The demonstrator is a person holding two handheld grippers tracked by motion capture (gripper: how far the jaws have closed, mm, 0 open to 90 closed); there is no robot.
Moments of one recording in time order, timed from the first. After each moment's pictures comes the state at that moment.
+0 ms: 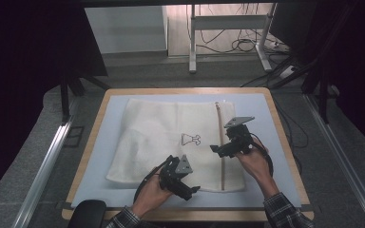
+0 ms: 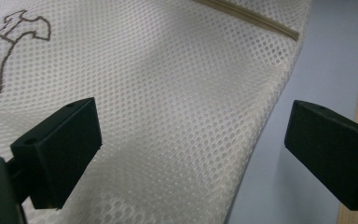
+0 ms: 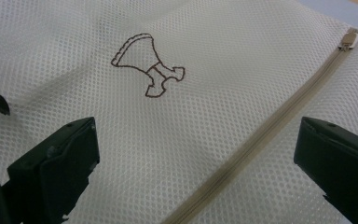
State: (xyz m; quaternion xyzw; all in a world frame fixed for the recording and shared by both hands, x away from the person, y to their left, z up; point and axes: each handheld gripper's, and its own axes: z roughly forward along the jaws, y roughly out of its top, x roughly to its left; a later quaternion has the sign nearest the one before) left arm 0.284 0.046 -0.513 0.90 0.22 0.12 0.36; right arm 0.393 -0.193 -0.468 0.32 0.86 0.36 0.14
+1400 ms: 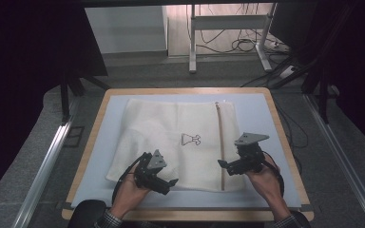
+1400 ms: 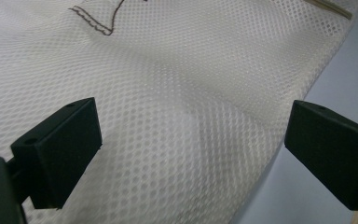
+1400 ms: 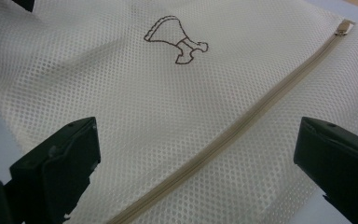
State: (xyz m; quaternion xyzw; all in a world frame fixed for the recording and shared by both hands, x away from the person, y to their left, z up) left arm 0.277 0.117 -0.503 0.87 0.29 0.15 0.37; right arm 0.335 -0.218 -0.466 0.30 0.86 0.38 0.16
